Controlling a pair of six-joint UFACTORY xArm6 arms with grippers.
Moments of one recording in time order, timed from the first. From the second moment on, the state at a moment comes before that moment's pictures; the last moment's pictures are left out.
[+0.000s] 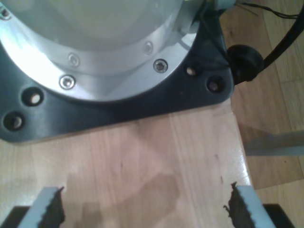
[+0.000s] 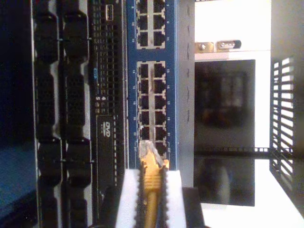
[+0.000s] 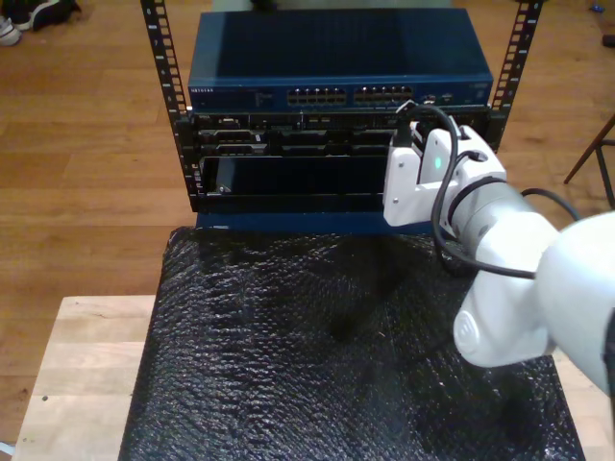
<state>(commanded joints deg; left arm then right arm) 80.0 -28.3 -6.4 6.0 61.6 -184.5 17.0 13.0 -38.1 4.2 -56.4 -87.9</state>
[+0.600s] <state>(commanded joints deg) 80.0 -28.4 -6.4 6.0 61.6 -184.5 17.7 20.9 -45.5 6.8 -61.8 -88.4</state>
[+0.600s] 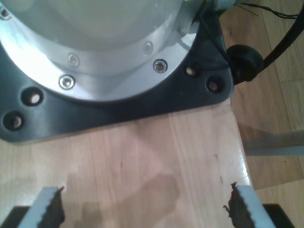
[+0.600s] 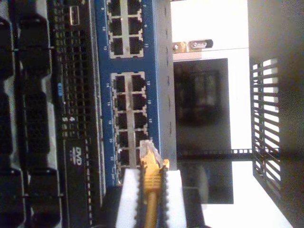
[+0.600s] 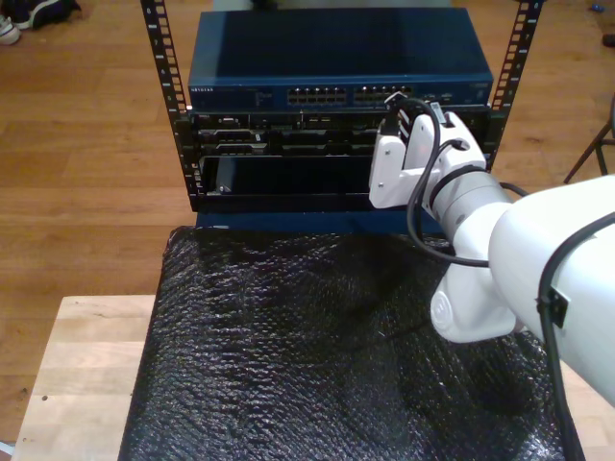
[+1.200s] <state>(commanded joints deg) 80.0 -28.4 -6.4 6.0 61.6 -184.5 23.0 30.1 -52.3 23.4 -72.1 -98.7</state>
